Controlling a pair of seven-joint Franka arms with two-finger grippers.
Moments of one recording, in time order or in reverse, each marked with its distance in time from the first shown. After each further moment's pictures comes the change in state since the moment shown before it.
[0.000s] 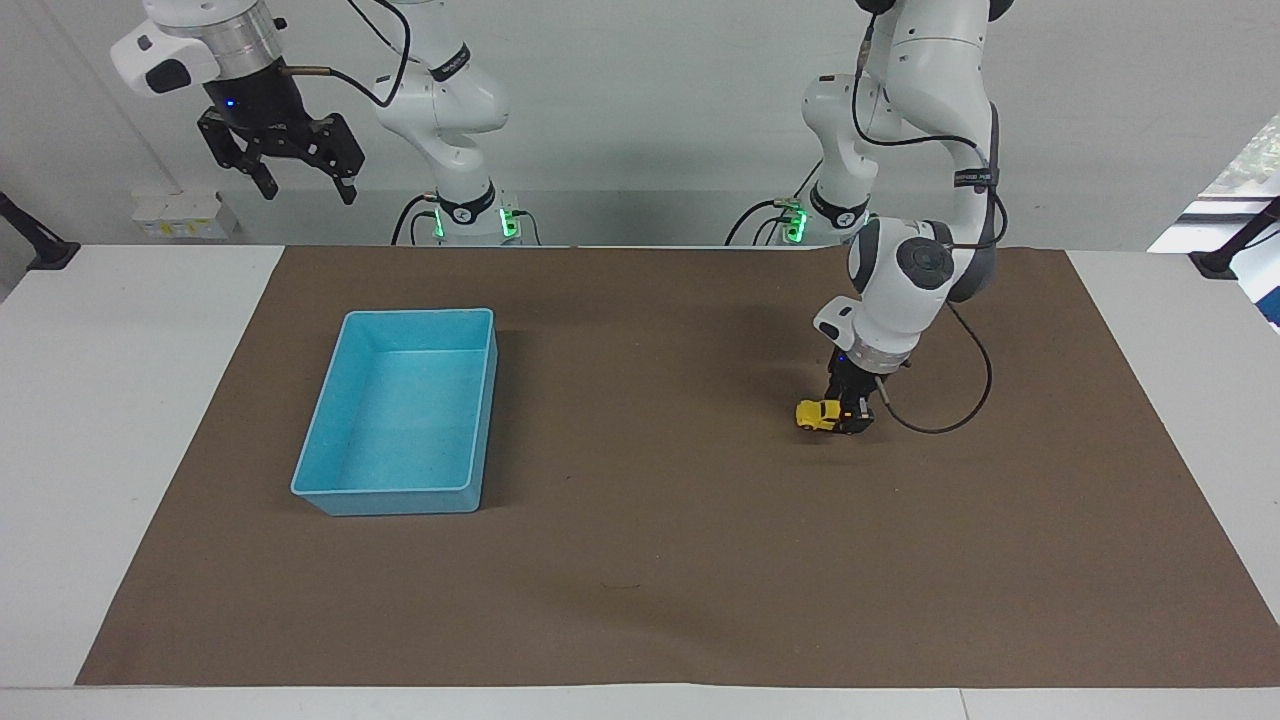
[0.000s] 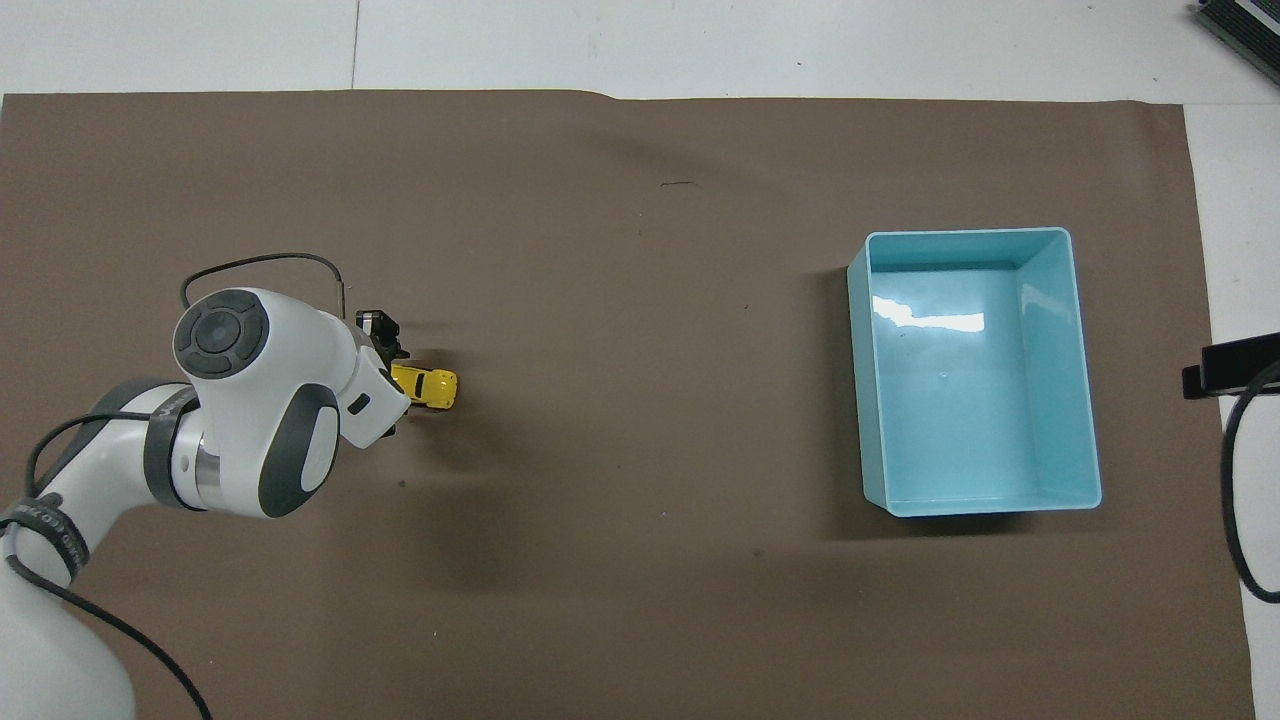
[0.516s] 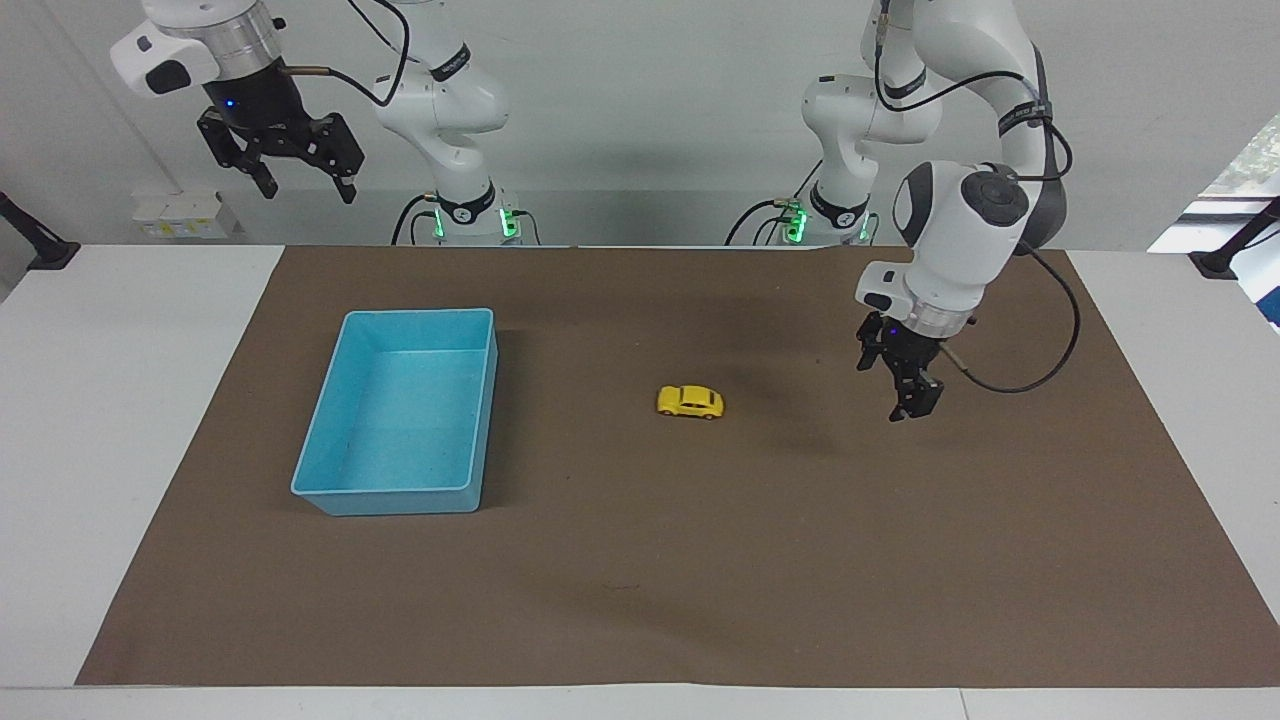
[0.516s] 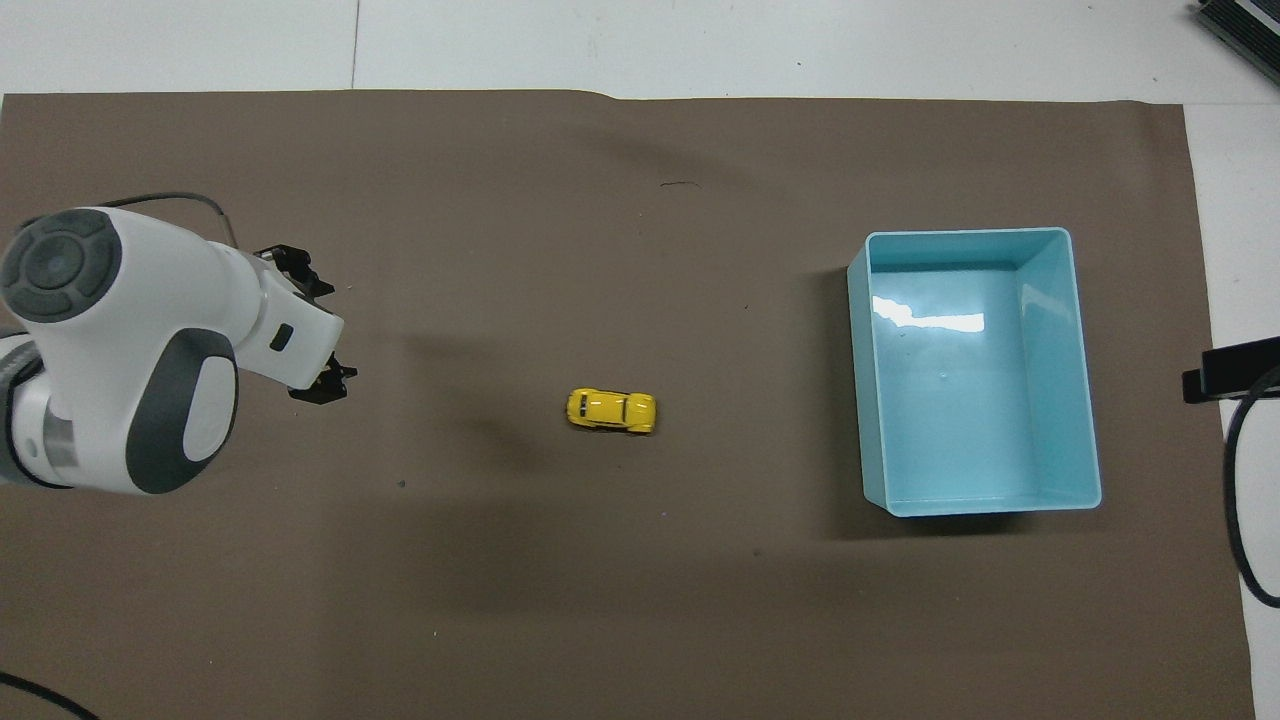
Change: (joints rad) left arm 0.021 -0.102 0.053 0.187 0.038 -0.213 -0.350; right arm -0.003 0.000 -0.001 0.000 0.016 -0.009 -0.026
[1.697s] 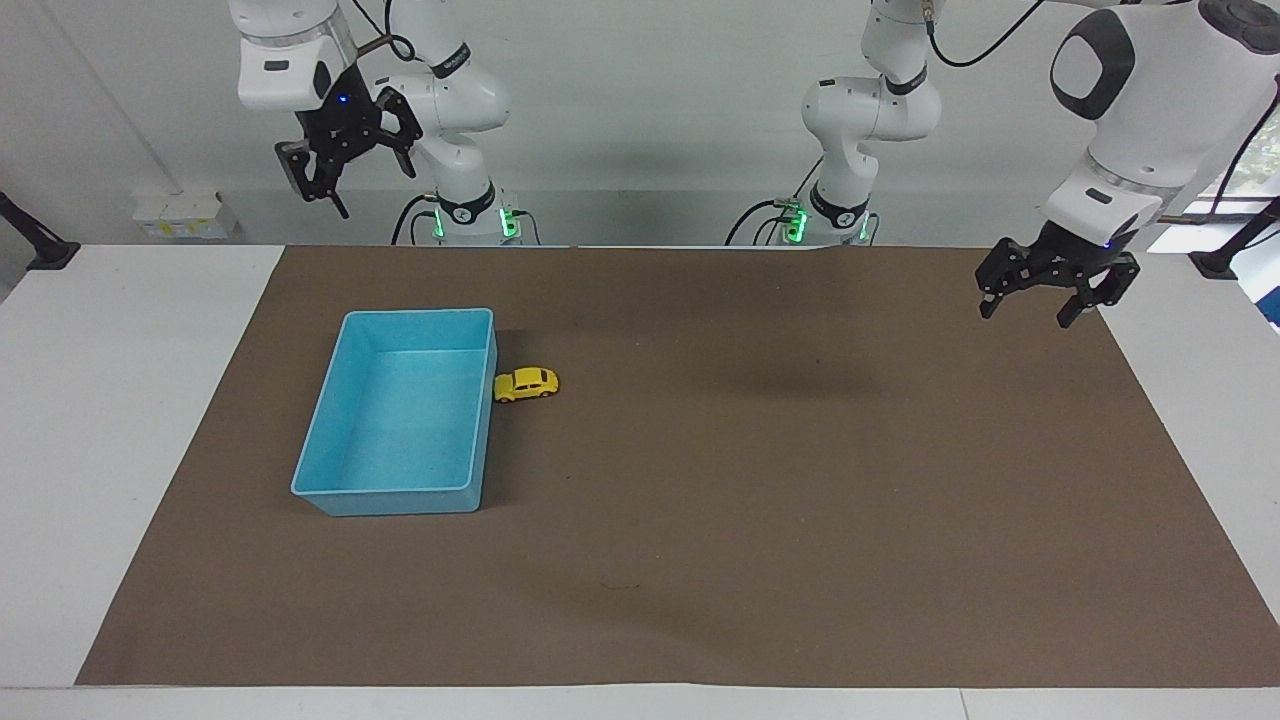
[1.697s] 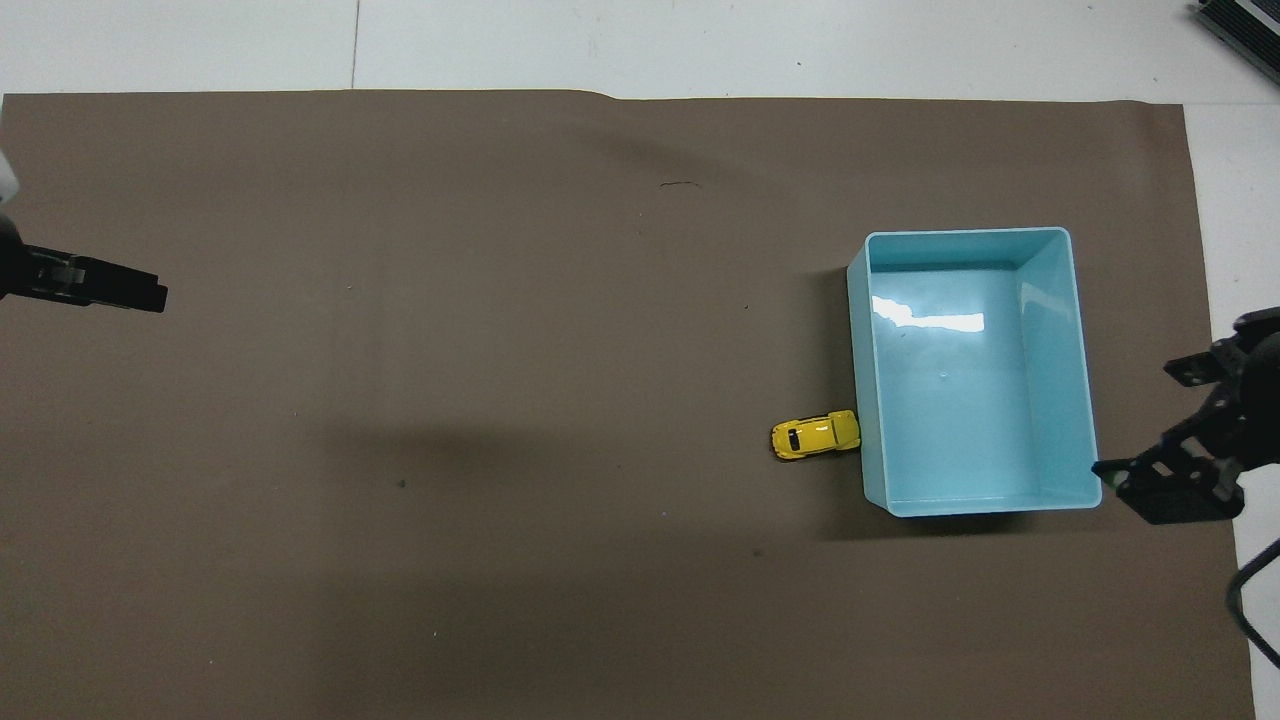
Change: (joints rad) left arm 0.139 -0.067 0.030 0.361 0.007 -0.462 -0.902; right arm 0.098 -0.057 0.036 -0.130 0.022 0.061 -0.836
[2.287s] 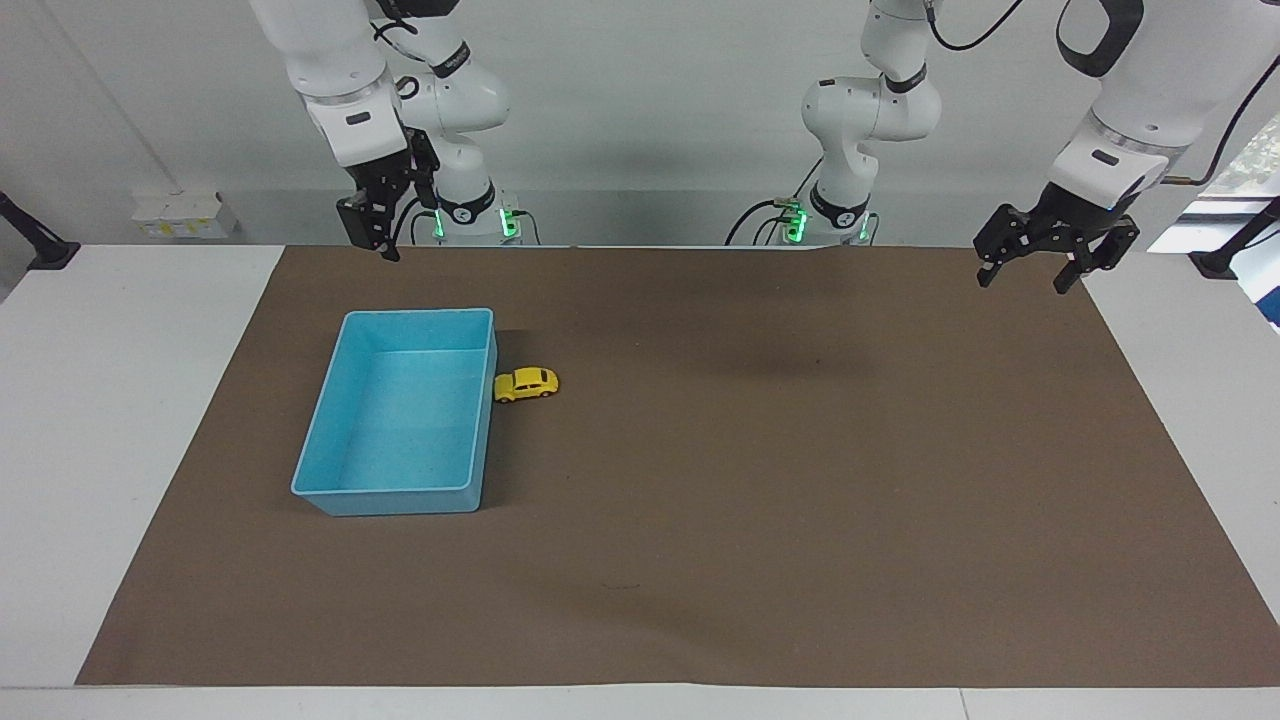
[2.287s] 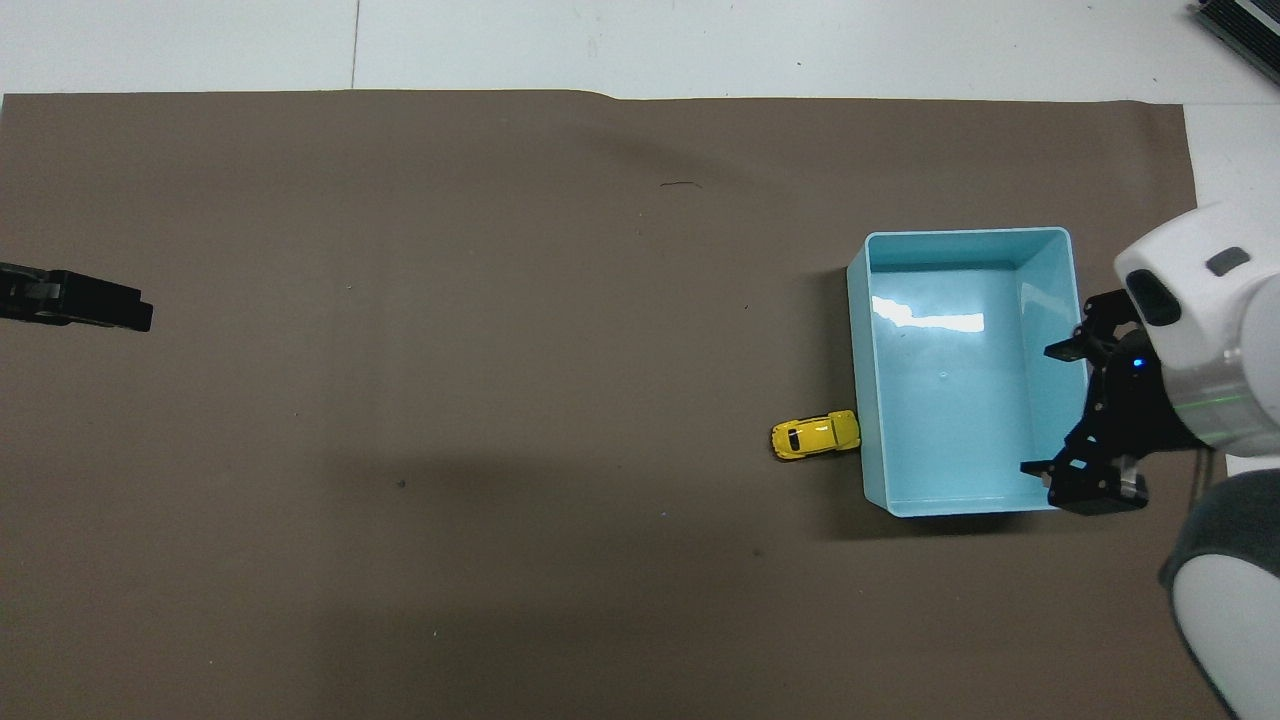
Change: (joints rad) left arm 0.000 -0.025 -0.010 0.020 0.000 -0.074 -0.054; right arm 0.058 0.001 0.006 -0.151 0.000 0.164 -0.321
